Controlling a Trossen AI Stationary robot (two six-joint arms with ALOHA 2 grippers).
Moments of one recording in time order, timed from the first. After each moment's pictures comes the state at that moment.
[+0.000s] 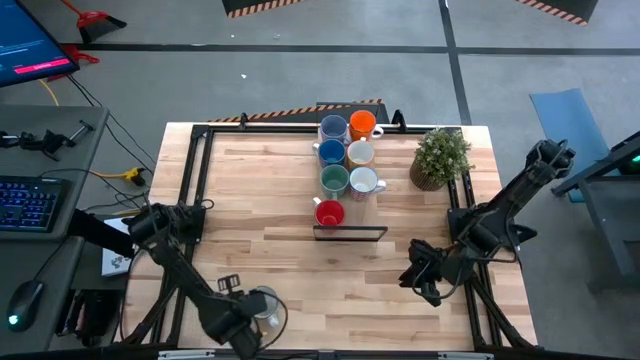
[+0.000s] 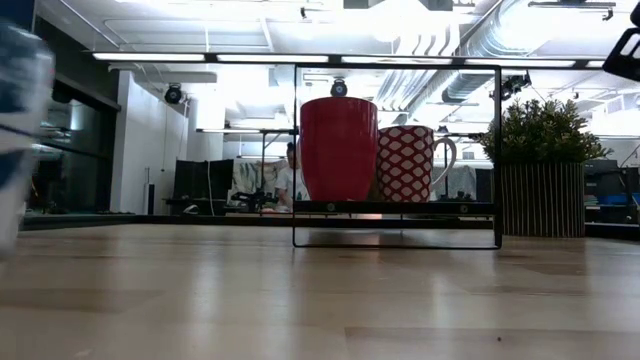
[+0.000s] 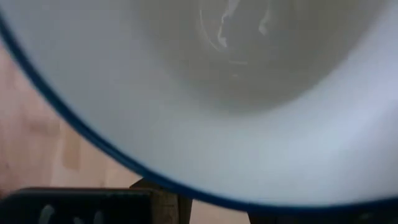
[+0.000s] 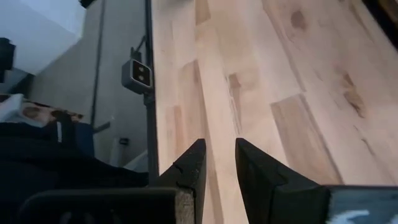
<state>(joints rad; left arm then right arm) -0.88 1.97 1.43 -1.15 -0.07 -1.20 0.80 1.07 0.66 -0.30 0.29 1.00</state>
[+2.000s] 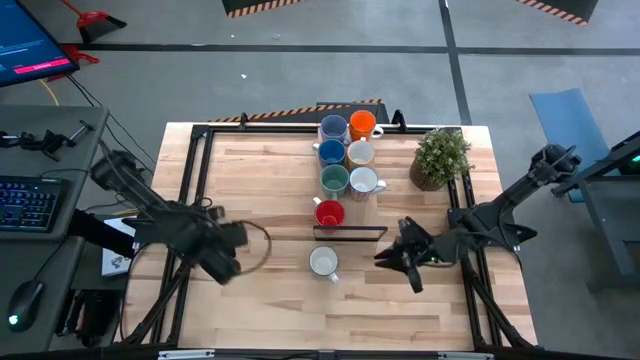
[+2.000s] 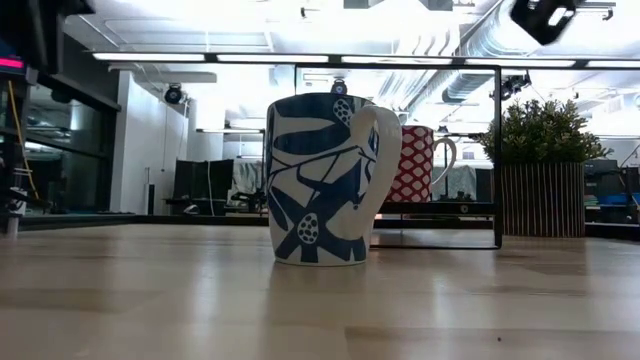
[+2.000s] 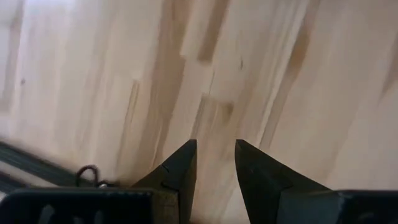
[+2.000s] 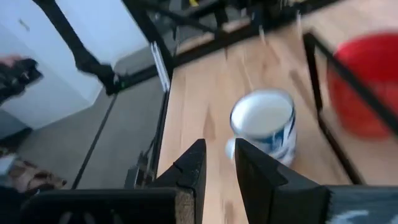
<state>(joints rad) -0.67 1.38 1.20 -1.40 -0.33 -0.91 0.63 1.08 0.68 0.02 0.41 0.62</state>
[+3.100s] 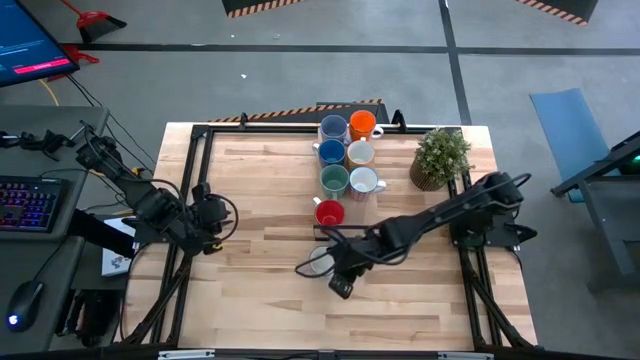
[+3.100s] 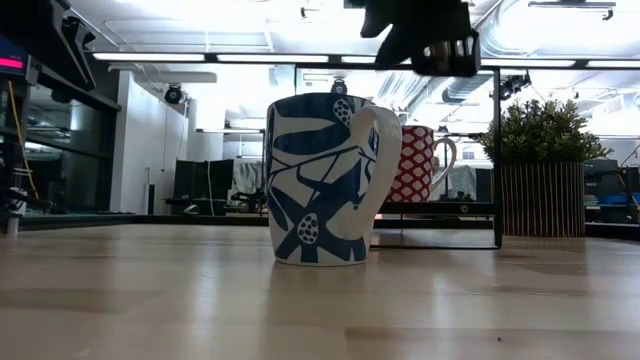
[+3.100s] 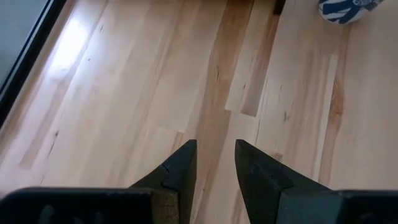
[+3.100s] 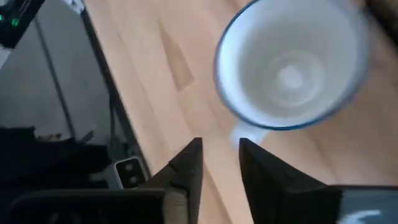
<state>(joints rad) -0.67 0.88 0.84 -1.22 -0.61 -0.81 0.36 1.78 1.42 -0.58 -0.07 0.94</state>
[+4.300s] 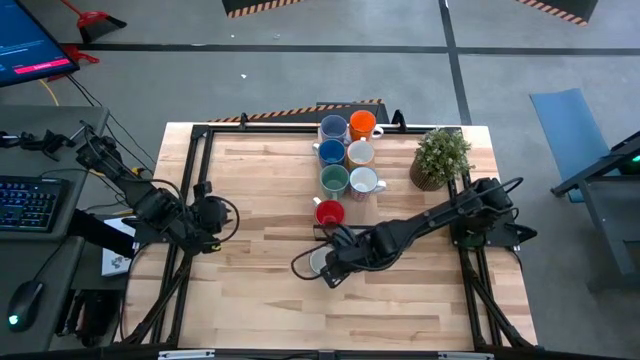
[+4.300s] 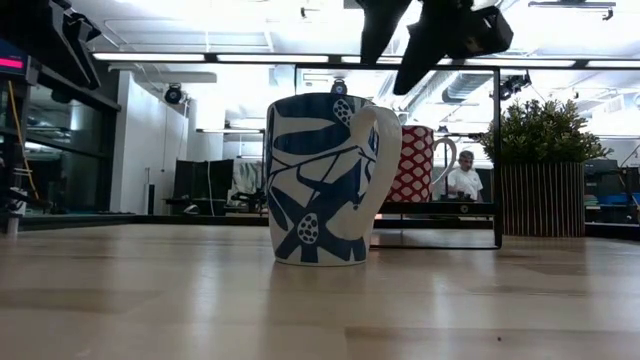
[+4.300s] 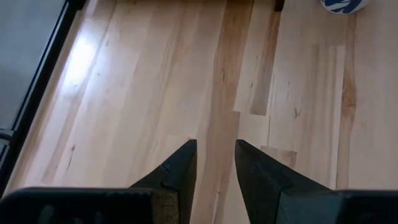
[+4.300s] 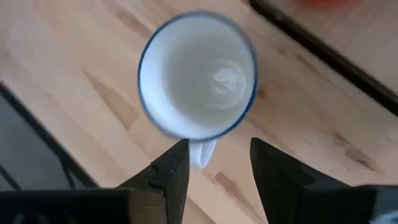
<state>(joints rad) -0.67 0.88 0.84 -1.23 -0.63 -0.71 0.38 1.88 1.62 -0.91 0.13 1.27</state>
